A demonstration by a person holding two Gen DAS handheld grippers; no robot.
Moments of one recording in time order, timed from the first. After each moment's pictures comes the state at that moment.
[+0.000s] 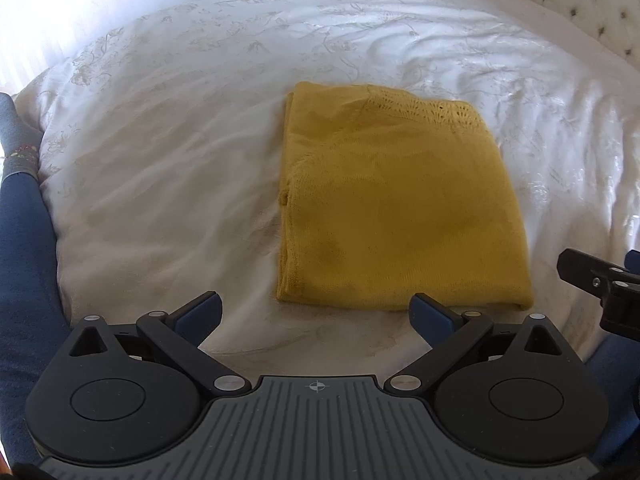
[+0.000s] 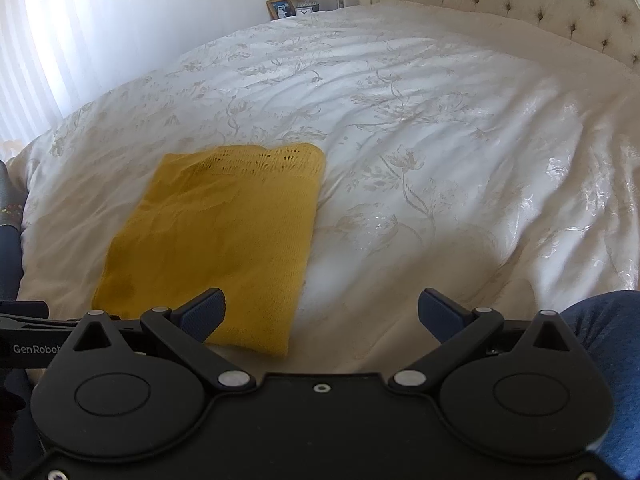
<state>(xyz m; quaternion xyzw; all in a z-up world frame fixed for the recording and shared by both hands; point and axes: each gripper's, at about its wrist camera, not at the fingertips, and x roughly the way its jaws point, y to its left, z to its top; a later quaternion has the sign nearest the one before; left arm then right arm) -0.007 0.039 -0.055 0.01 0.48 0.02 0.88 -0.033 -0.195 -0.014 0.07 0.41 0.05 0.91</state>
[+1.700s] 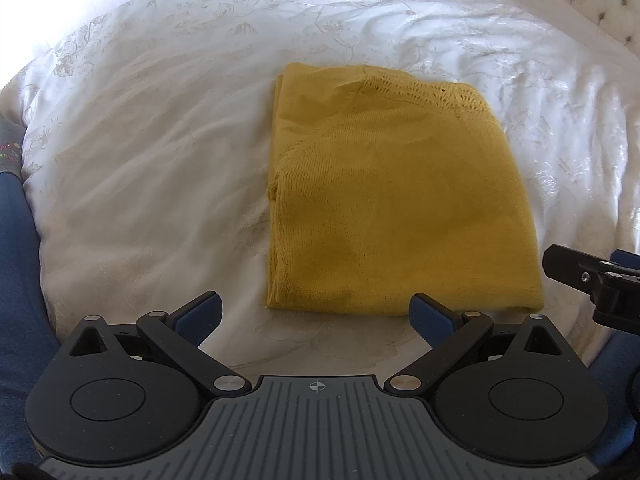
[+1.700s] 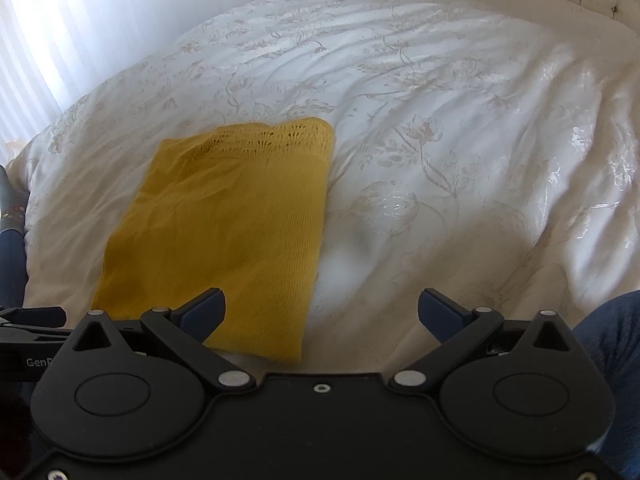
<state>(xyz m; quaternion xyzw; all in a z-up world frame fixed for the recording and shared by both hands) 0.013 0.037 -0.067 0.01 0.51 0.01 0.86 -0.007 -0.191 -0.030 0.10 0.45 0.06 0.89</state>
